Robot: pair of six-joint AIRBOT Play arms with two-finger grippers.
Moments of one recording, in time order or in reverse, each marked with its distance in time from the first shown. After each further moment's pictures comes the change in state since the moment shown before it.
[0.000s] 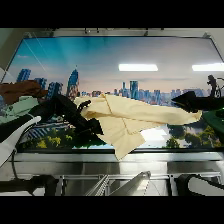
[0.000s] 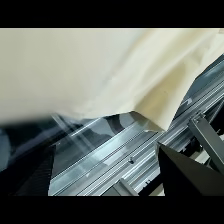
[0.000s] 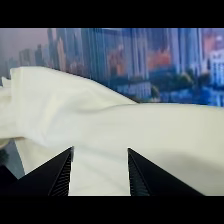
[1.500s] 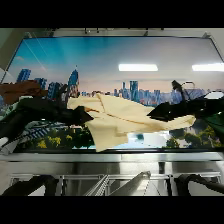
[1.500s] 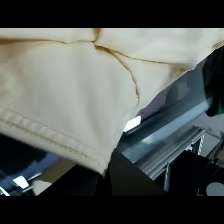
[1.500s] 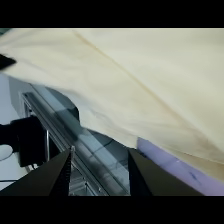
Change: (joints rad) left arm 0.144 0.405 -0.143 -0.176 -0.194 0.032; right arm 0.336 0.001 -0.048 0.009 0.206 0.027
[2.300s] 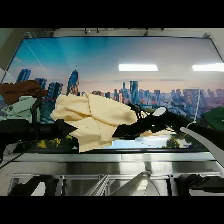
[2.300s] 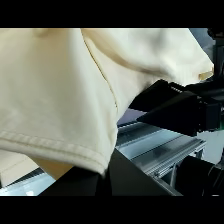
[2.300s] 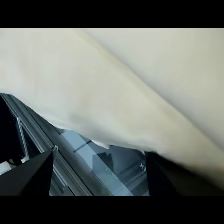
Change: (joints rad) left arm 0.262 0.316 -0.245 0.039 0.115 0.024; right arm 0.556 -0.192 -0.069 0.171 -0.375 0.073
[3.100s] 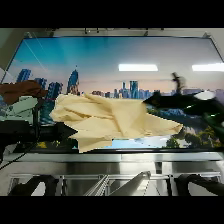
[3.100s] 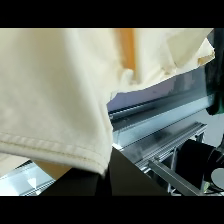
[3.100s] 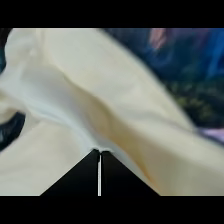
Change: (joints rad) left arm 0.002 0.003 -0.003 0.006 0.056 0.018; right arm -0.495 0.258 0.067 -0.076 -0.079 0.017
